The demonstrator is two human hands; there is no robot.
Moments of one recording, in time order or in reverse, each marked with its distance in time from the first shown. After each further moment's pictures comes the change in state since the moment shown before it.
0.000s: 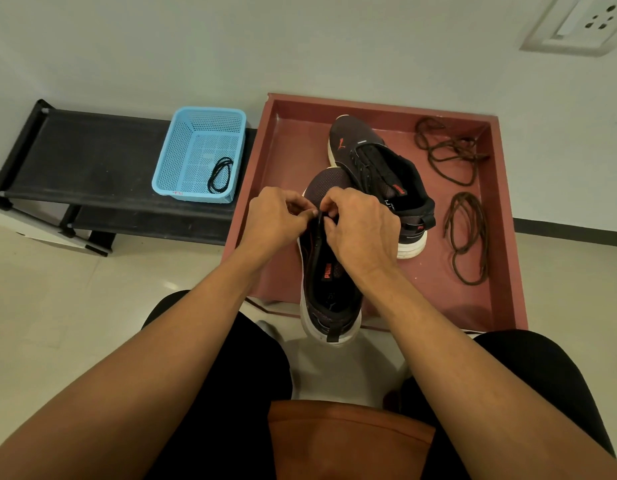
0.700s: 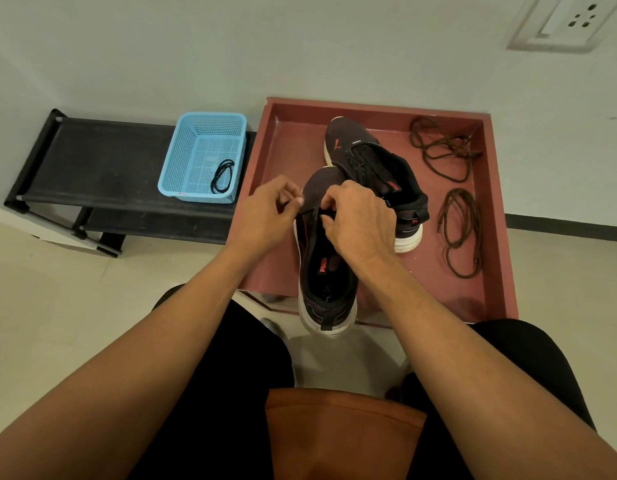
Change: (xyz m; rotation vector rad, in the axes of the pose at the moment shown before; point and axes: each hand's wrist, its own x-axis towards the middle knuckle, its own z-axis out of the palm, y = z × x) left_hand -0.007 -0.009 -0.010 0.023 0.049 0.206; right_hand 0.003 0.005 -0.009 -0.007 -0.049 0.000
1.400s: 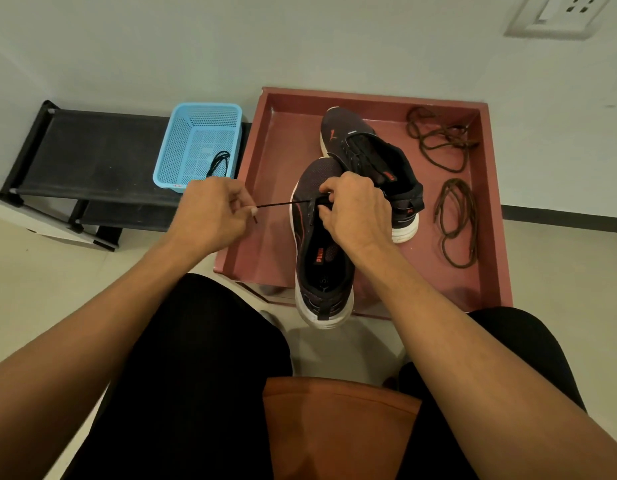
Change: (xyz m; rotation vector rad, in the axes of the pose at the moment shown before) left_hand -0.026 0.004 -0.067 0.447 -0.013 -0.003; right_hand 0.001 0.002 0.000 0.067 -0.032 0.045
